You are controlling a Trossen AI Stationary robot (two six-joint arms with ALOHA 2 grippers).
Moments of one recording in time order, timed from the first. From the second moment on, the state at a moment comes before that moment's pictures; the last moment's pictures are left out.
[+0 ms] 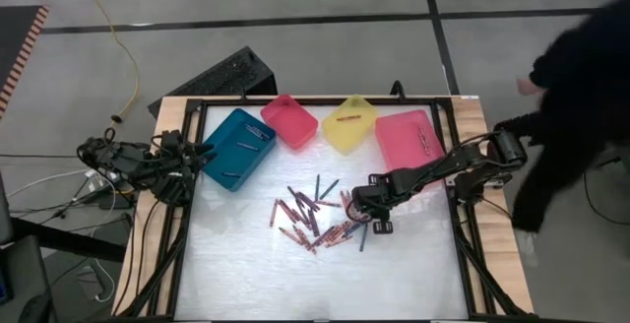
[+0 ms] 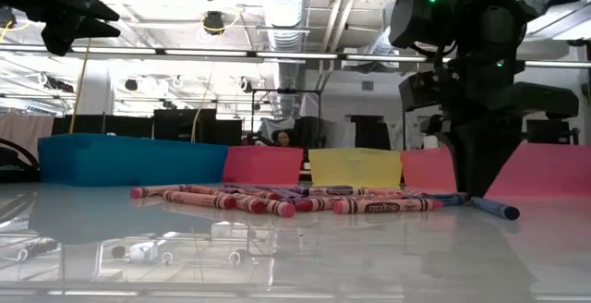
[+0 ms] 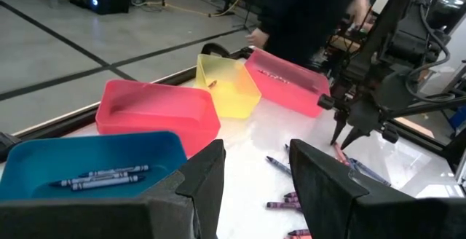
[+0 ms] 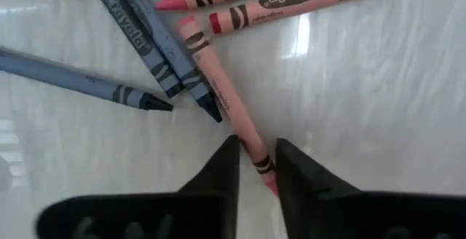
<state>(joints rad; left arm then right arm) -0.44 0.02 0.52 -0.67 -0.85 -0.46 0.16 1.64 0.86 -0.62 0.03 0.14</state>
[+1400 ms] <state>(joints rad) -0.44 0.02 0.52 -0.67 -0.85 -0.46 -0.20 1.19 1.10 -1.39 0.53 0.92</state>
